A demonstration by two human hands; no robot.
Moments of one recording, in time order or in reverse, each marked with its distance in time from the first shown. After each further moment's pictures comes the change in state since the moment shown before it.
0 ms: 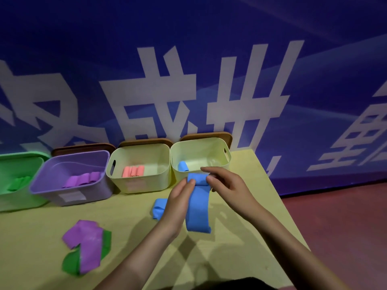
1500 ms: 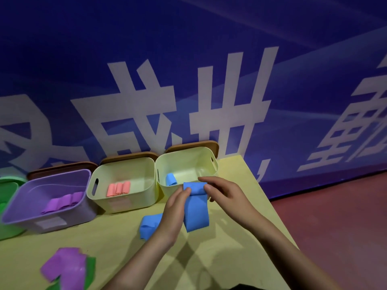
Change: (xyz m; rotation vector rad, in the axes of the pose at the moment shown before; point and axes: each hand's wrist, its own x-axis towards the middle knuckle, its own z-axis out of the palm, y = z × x) left_hand 0.032 0.001 0.032 0.021 -0.040 -0.040; right_hand 0.007 0.016 -0.035 0.025 0.037 0.061
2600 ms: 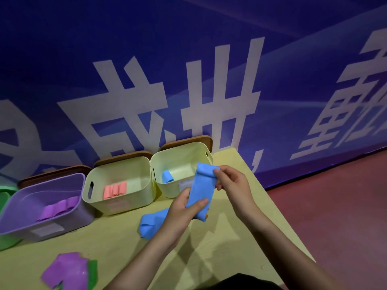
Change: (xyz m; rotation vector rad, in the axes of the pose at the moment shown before) left_hand -0.004 -0.015 -0.001 0.083 -0.250 -0.016; right_hand 0.001 0.002 0.005 0.254 0.407 0.112
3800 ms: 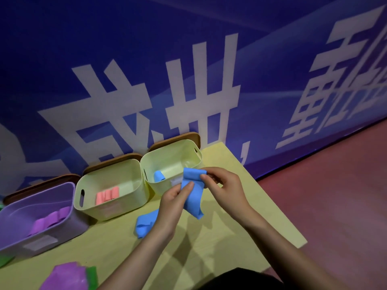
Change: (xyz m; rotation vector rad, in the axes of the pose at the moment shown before) left_hand -0.007 0.010 0.008 0.053 0.144 -0.007; right_hand -0.029 0.011 -0.006 -0.294 0.031 -0.314
